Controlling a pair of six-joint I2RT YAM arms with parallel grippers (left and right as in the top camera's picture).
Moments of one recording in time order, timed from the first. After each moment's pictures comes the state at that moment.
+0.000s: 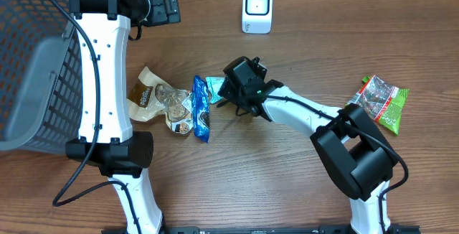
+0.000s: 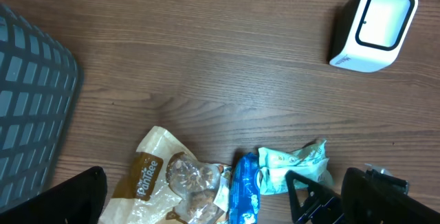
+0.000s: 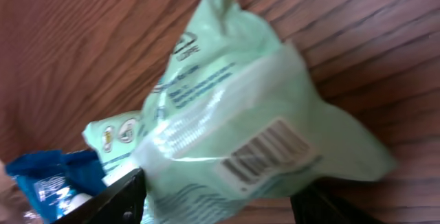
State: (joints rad) left arm -0.07 2.11 2.62 -1.56 -0.03 -0.23; right arm 0.67 2.08 1.34 -0.27 0.03 1.12
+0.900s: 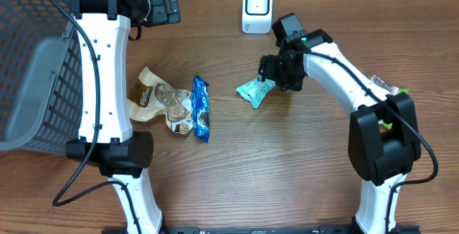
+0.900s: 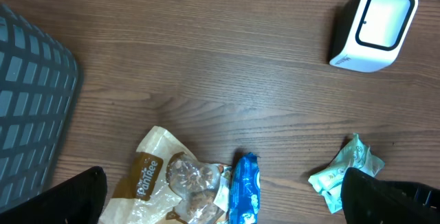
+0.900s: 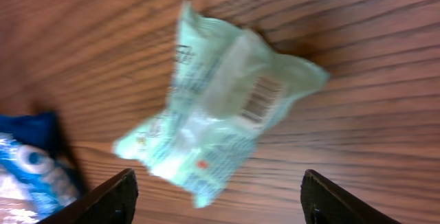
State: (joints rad) left arm -0.07 2.11 2.62 -1.56 -0.03 -0.23; right arm 0.39 2.08 1.66 -0.89 -0.23 0.61
